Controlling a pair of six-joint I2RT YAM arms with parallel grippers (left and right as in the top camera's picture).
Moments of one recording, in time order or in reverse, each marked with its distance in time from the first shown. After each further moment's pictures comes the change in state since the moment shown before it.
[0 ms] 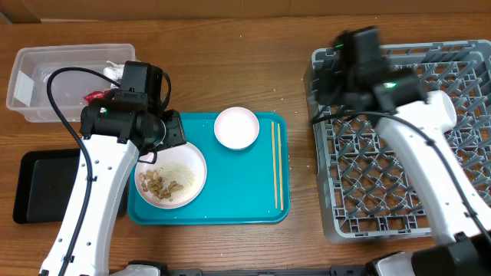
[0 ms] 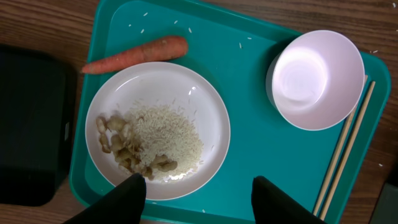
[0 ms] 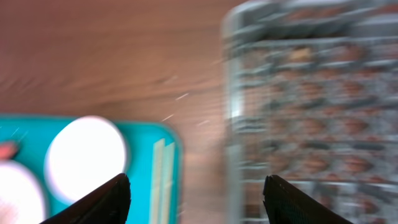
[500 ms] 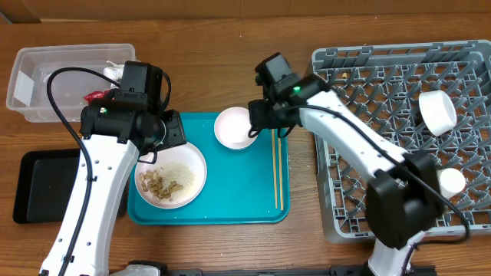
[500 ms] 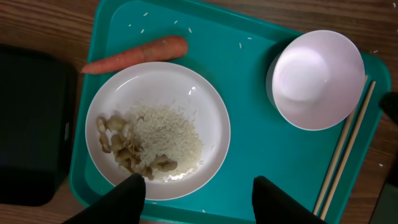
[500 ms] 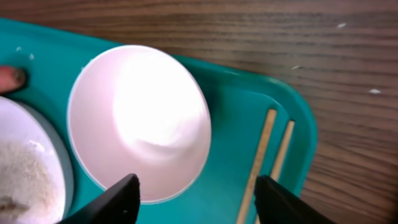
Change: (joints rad) left arm 0.000 0.000 0.000 0.000 0.000 0.000; right arm 0.219 0.342 -0.001 0.121 -0.156 0.079
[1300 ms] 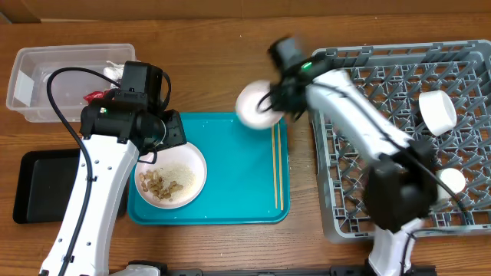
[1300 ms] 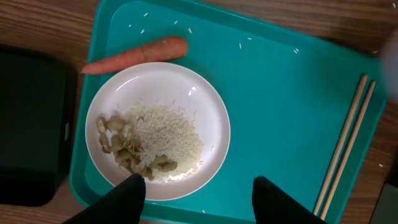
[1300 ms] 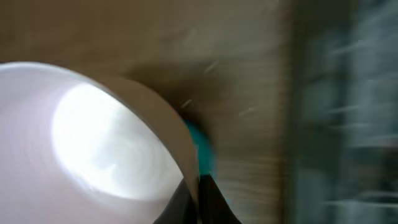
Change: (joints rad) left arm 0.000 0.000 0.000 0.001 0.000 0.000; right arm -0.113 0.062 0.209 -0.193 0.173 0.024
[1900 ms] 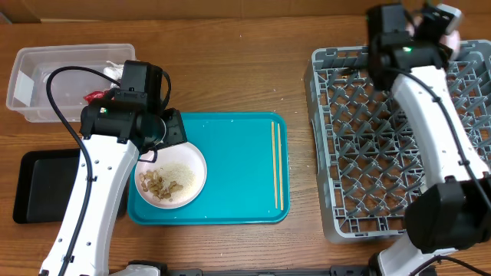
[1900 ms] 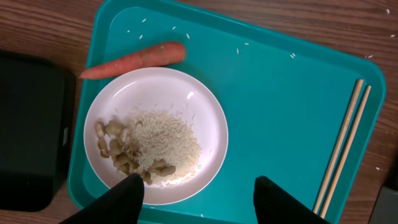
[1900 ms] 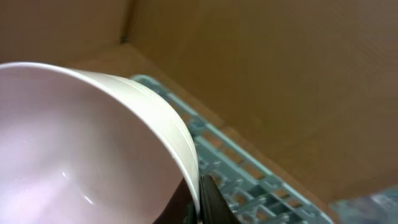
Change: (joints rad) left arm 0.000 0.000 0.000 0.016 0.000 0.000; right arm -0.349 -0.197 -0.080 0.087 1.122 0.125
